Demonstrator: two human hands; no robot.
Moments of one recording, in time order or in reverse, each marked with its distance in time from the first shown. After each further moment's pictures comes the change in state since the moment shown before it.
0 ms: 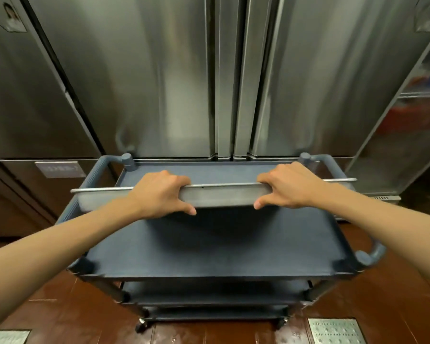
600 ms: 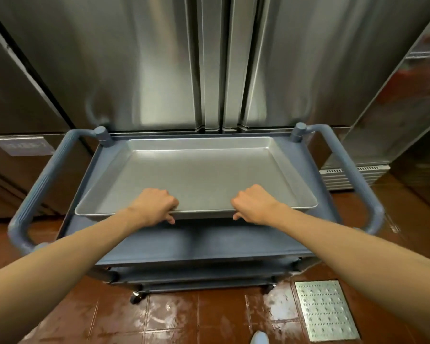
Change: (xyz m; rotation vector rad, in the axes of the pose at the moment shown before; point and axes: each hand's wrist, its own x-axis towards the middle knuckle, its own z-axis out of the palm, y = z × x) left_hand 0.027 -0.020 0.144 0.215 -0.450 0.058; right_hand 0.025 -0.034 0.145 -0.054 -0.297 -0.040
